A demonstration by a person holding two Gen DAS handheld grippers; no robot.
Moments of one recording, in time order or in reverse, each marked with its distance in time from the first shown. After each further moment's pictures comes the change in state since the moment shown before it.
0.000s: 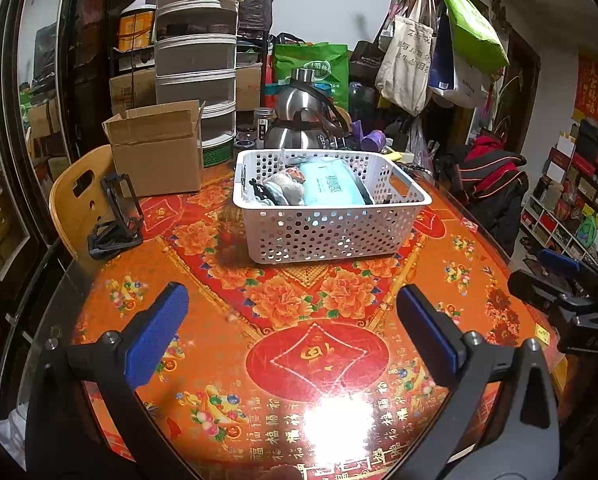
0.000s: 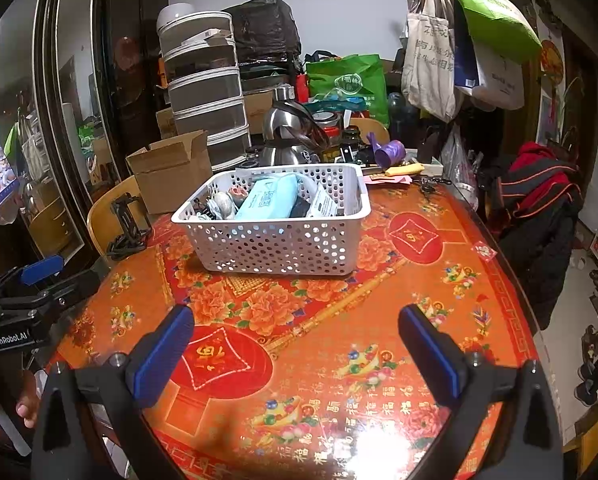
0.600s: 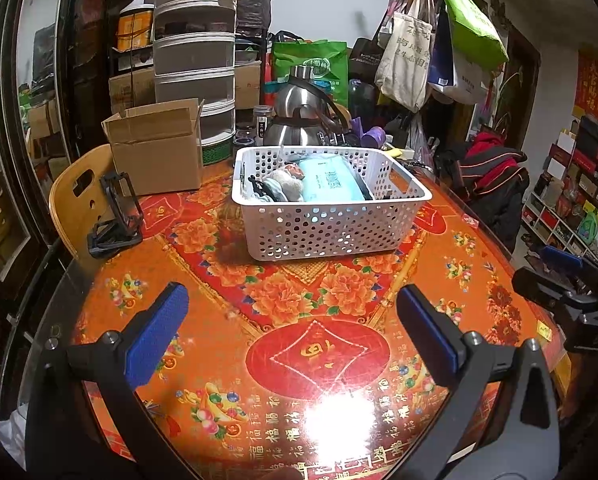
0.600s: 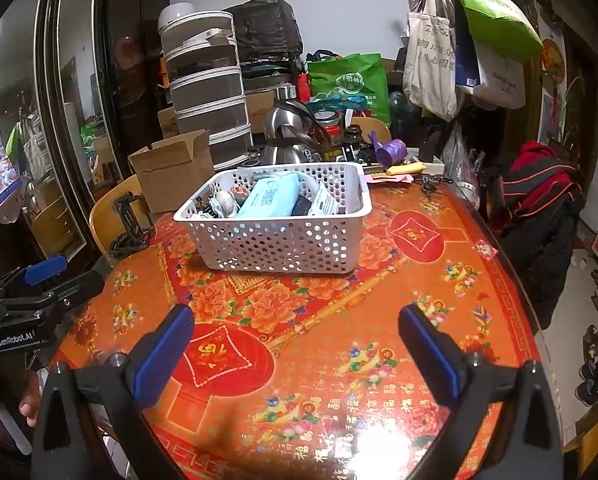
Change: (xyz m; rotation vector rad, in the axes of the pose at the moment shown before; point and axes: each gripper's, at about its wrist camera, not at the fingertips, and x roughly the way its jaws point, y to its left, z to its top) left arm -0.002 -0.001 -0.004 0.013 0.006 0.004; right arm -0.003 0.001 -0.002 0.002 0.000 0.008
